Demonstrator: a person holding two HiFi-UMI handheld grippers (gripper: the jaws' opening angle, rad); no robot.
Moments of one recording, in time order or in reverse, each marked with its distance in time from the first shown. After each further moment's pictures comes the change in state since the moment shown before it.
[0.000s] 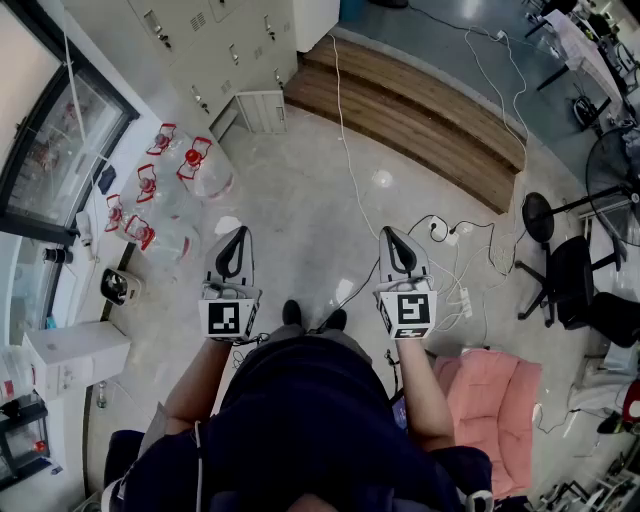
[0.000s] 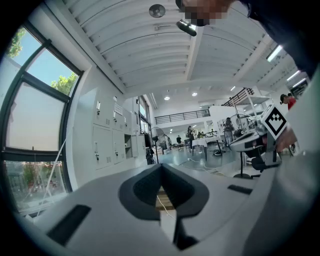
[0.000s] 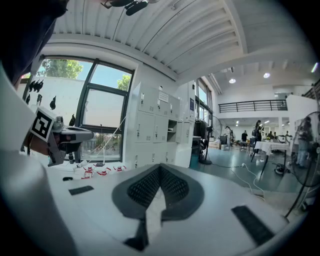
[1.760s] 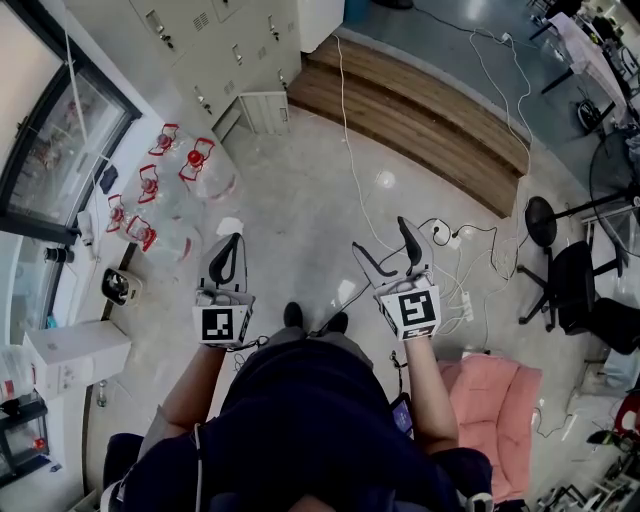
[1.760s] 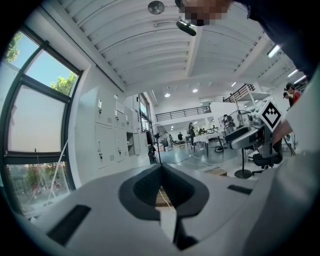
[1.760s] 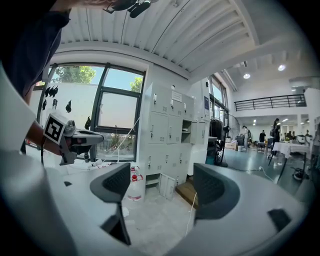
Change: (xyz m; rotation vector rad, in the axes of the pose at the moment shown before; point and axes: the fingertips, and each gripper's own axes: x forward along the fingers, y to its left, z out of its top) left arm -0.004 0.020 -0.011 0.018 0.044 0.022; right arm 0.023 0.024 0.012 -0.038 -0.005 0.182
